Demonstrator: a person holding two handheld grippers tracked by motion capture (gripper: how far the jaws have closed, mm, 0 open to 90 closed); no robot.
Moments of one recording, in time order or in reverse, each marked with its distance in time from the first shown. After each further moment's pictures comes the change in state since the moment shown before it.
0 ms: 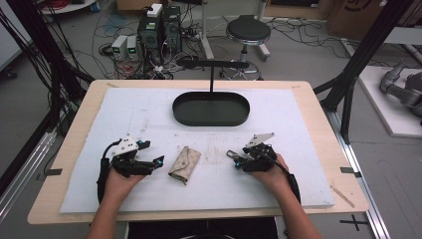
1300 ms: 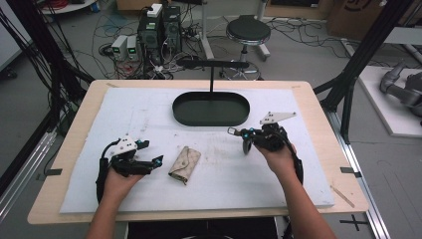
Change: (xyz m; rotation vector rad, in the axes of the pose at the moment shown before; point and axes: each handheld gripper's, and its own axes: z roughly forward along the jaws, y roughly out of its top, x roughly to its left) left arm 0.002 0.000 -0.002 -0.003 0.005 0.002; right arm -0.028 0.042 -0.052 -0.252 0.036 0.082
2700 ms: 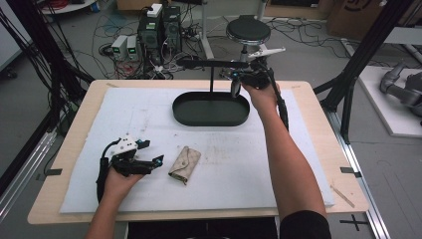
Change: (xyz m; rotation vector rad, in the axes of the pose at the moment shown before) left arm 0.000 0.001 0.001 -0.007 -0.008 -0.001; right arm -0.069 0.146 0.040 -0.098 -0.100 0.077
